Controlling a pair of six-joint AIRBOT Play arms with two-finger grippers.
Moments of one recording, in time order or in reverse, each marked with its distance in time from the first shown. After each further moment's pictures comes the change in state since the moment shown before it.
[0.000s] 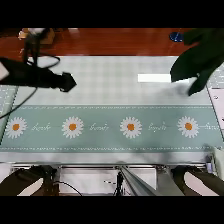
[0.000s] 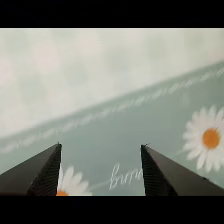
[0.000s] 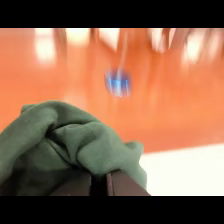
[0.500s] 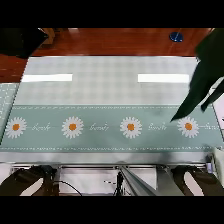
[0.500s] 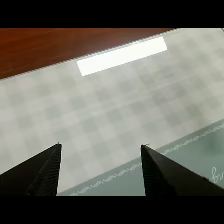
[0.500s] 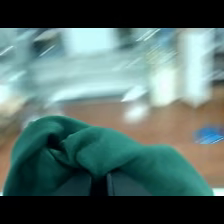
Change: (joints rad) left arm 0.000 0.096 0.304 -0.013 -0.047 0.059; right arm 0.000 0.344 0.000 0.702 0.298 -0.341
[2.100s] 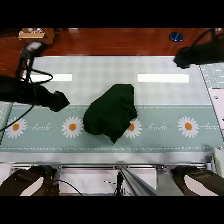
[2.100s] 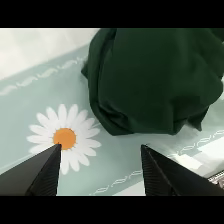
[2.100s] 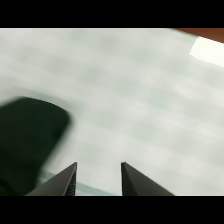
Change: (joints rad) left arm 0.071 0.008 -0.511 -0.058 -0.115 0.080; right arm 0.254 -0.425 0.098 -0.356 0.402 0.002
